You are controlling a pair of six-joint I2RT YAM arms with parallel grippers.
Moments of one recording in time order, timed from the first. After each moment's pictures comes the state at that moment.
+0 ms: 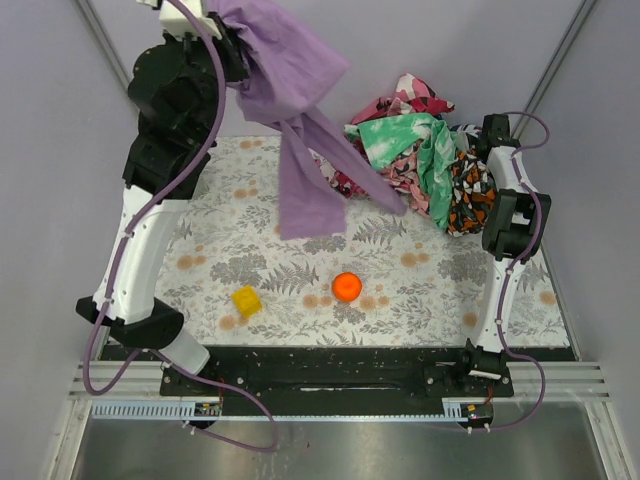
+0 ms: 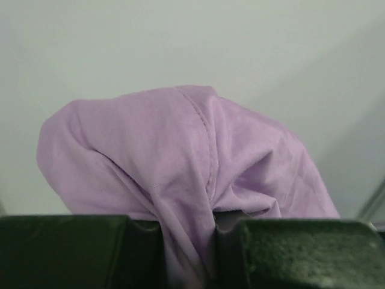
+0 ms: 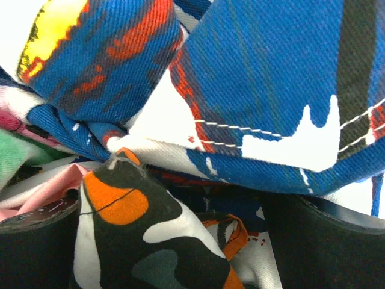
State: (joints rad) left arm -0.53 1.59 2.30 -0.41 -0.37 -0.02; right arm -0.17 2.43 2.15 -0.64 0.03 0.33
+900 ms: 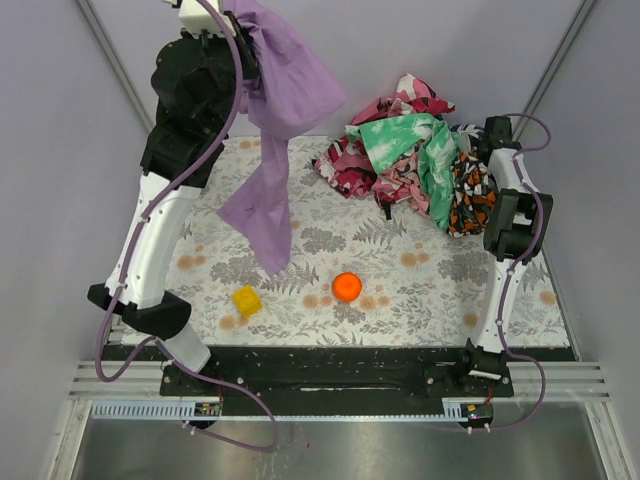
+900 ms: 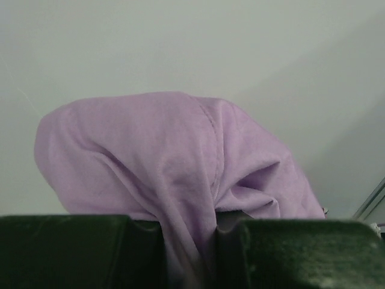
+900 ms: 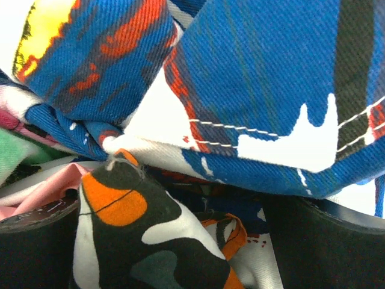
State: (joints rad) left arm -0.50 1.65 2.34 -0.37 -0.38 -0.04; right arm -0.18 2.42 2.11 -0.60 0.02 0.33
